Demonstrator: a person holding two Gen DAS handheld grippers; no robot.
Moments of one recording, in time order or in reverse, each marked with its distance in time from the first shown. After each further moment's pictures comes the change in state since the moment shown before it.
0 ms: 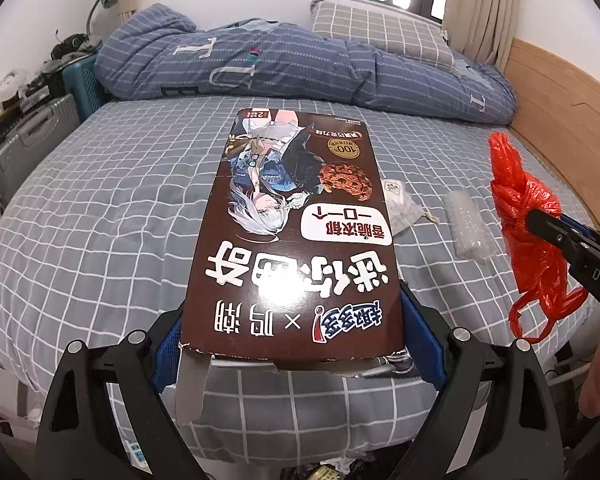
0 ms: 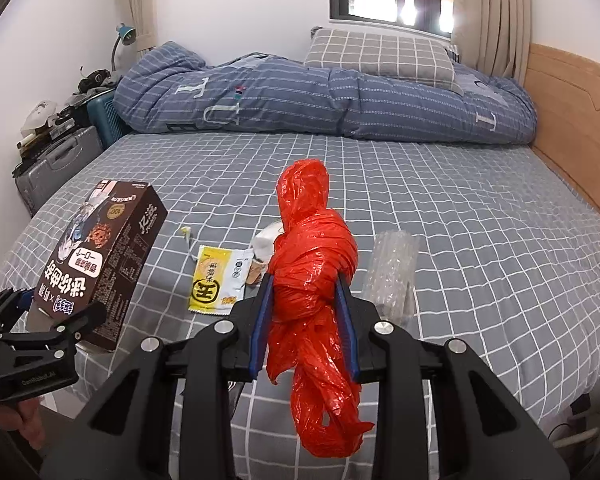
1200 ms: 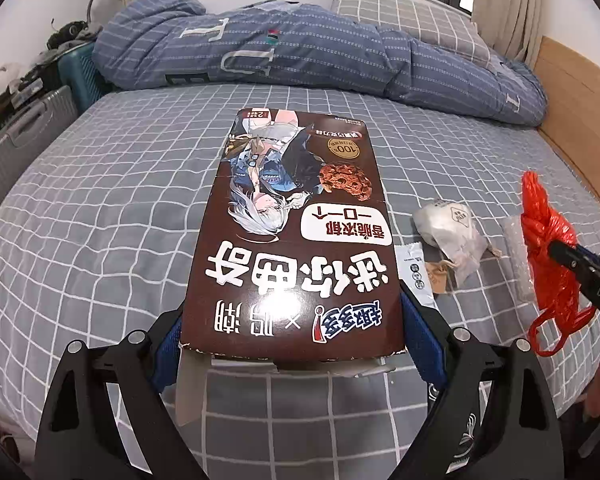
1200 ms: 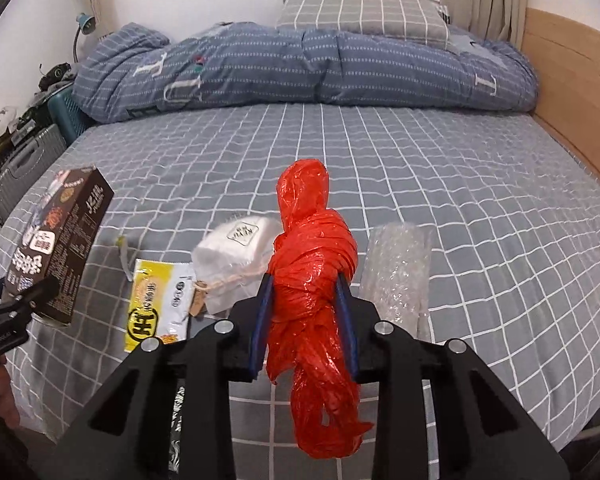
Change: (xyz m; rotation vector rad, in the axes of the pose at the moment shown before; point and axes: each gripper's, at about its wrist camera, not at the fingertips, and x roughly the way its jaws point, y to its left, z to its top) left arm 0.095 0.033 0.050 -0.020 0.041 0.049; right arm 0.114 -0.031 0.022 0.063 0.088 -0.042
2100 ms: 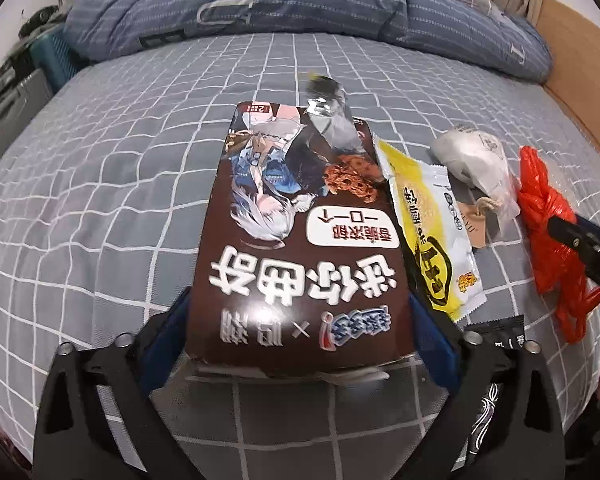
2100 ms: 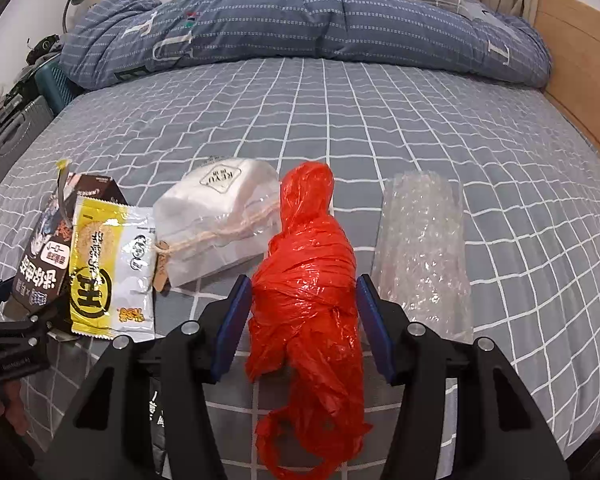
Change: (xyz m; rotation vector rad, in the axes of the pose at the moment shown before) left arm 0.078 -0.013 -0.022 0.050 0.133 0.003; right arm 0.073 -0.001 -0.024 -0.009 0.140 -0.016
